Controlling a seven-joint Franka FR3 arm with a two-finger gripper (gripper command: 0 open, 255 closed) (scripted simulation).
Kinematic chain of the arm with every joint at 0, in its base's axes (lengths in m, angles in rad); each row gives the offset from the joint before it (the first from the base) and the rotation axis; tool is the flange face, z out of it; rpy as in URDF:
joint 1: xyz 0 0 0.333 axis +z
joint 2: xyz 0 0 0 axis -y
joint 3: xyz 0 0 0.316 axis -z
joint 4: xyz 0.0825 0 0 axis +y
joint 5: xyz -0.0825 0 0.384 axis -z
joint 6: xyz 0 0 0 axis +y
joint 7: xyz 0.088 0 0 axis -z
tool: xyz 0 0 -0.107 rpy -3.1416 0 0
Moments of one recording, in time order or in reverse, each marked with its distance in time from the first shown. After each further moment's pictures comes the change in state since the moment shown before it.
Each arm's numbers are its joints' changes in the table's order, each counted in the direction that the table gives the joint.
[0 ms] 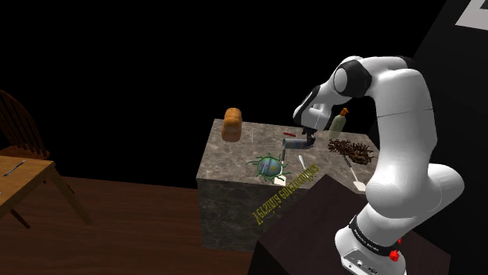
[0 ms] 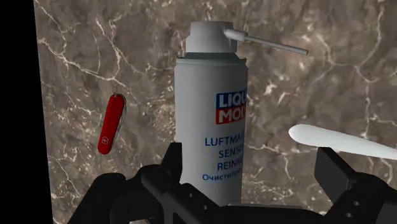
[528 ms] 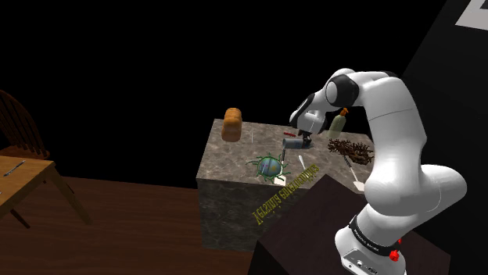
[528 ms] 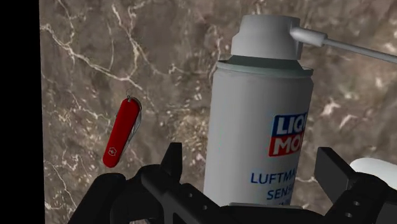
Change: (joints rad) arm -0.069 -0.187 -0.055 -0.213 0.013 -0.012 -0.054
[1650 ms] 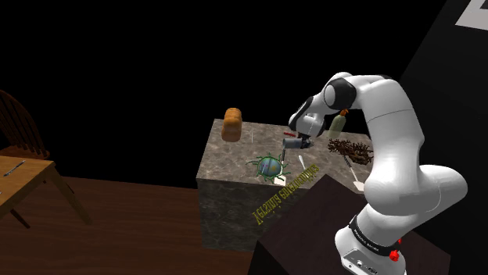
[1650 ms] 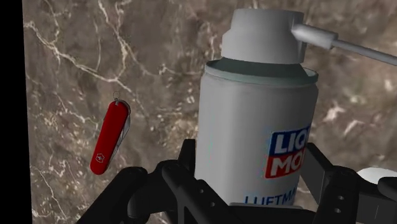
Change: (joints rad) arm -0.013 -0.045 -0.017 -0.027 -0.006 -0.020 -0.005
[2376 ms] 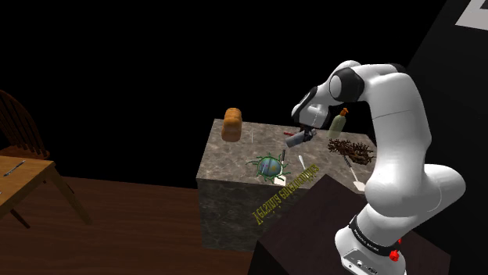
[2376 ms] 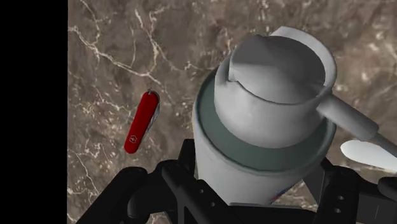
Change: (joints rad) arm 0.047 0.137 0.058 0.078 0.023 0.069 0.023
